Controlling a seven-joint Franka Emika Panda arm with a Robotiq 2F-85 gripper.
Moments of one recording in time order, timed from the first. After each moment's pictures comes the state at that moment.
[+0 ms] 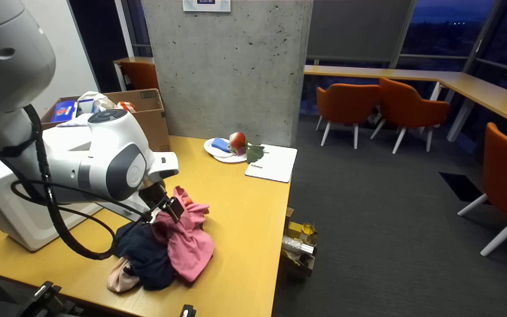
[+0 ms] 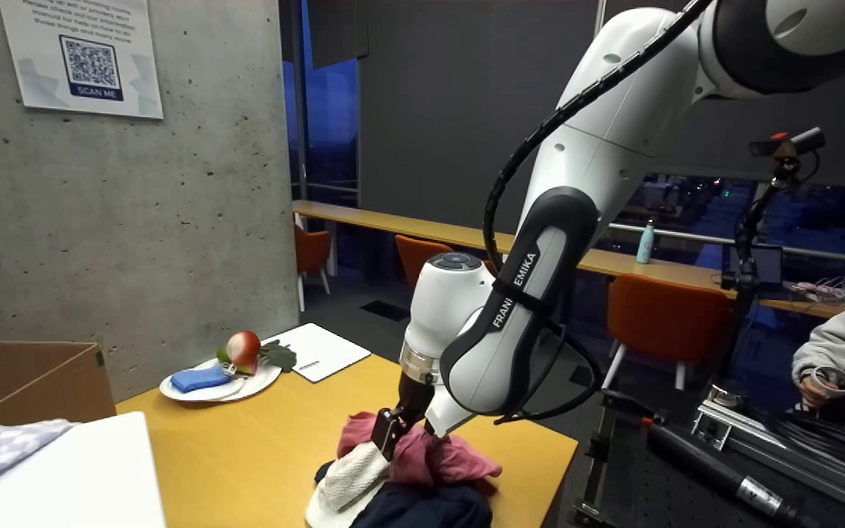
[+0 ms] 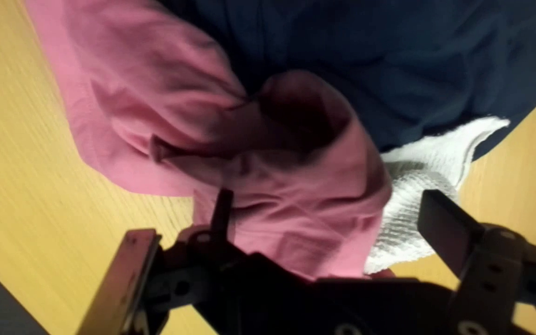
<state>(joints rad) 0.25 0.85 -0.11 -1.97 0.00 3.03 0.43</state>
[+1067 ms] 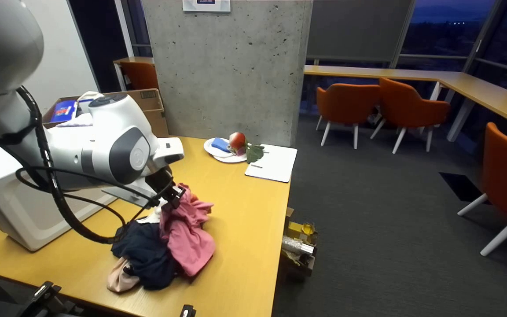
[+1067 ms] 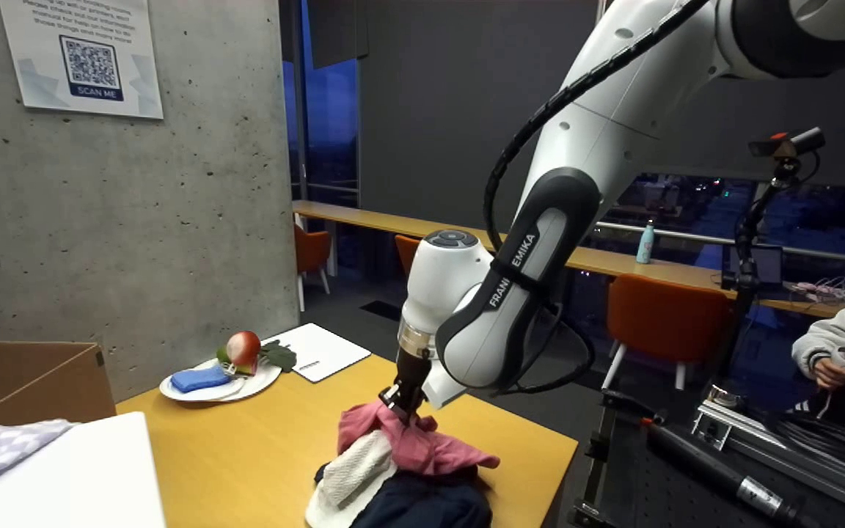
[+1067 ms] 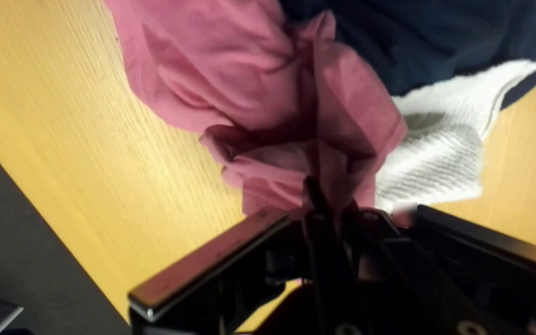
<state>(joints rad) 0.33 0.80 -0.21 -1.96 0.00 2.99 0.43</state>
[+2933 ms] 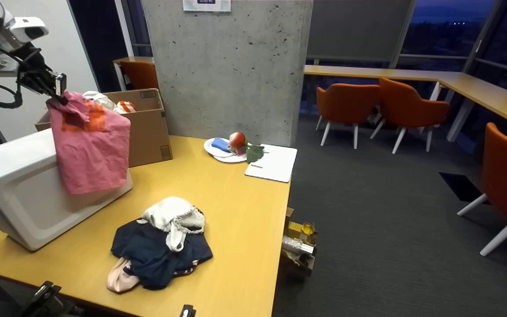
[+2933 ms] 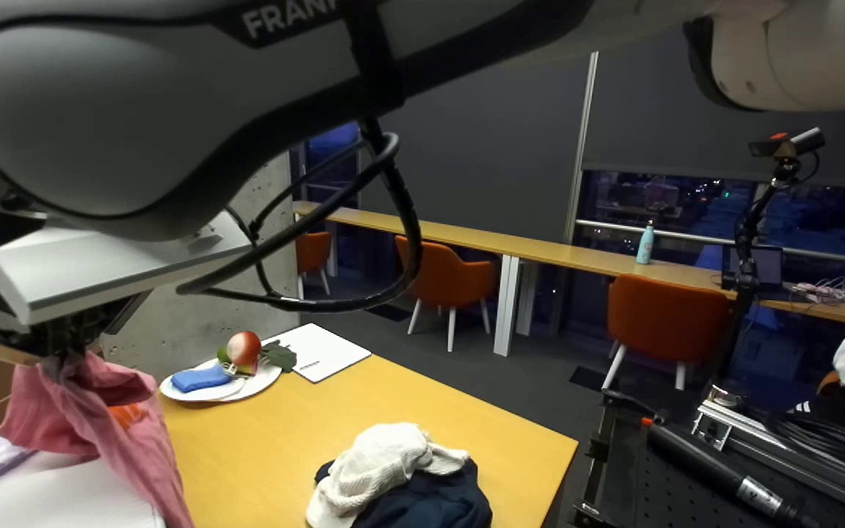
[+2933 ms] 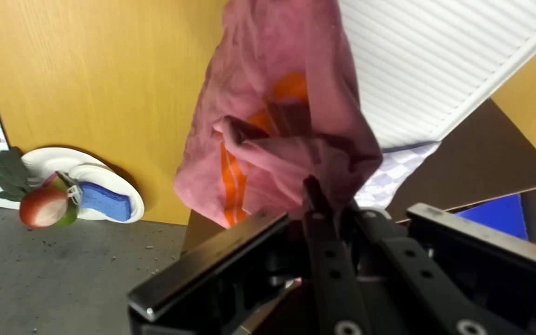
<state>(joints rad) 0.59 0.92 -0.05 -1.02 -0.23 2.29 0.55</state>
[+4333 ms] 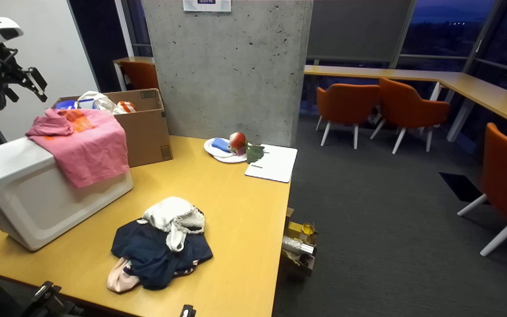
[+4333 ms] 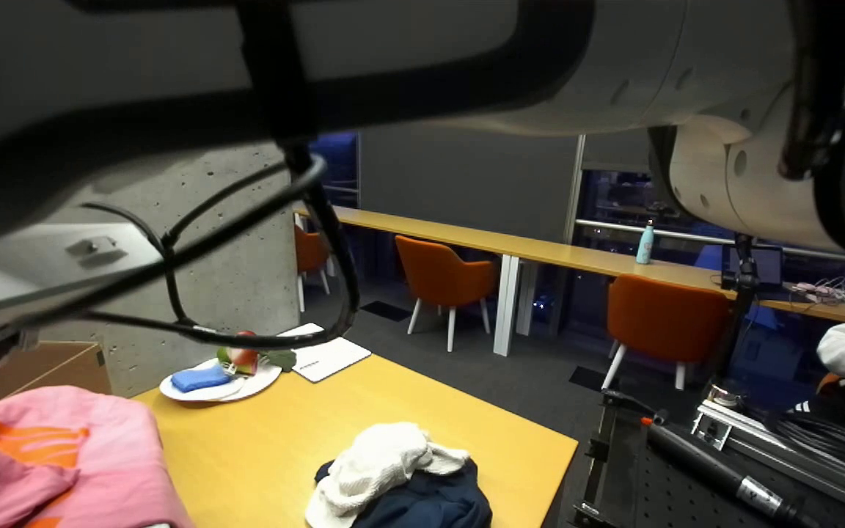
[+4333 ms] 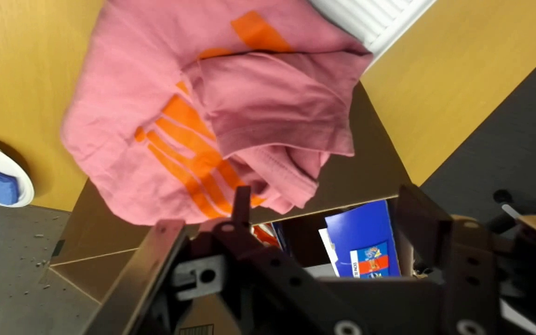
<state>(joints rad) 0.63 1.18 0.02 -0.56 -0.16 2.13 0.39</state>
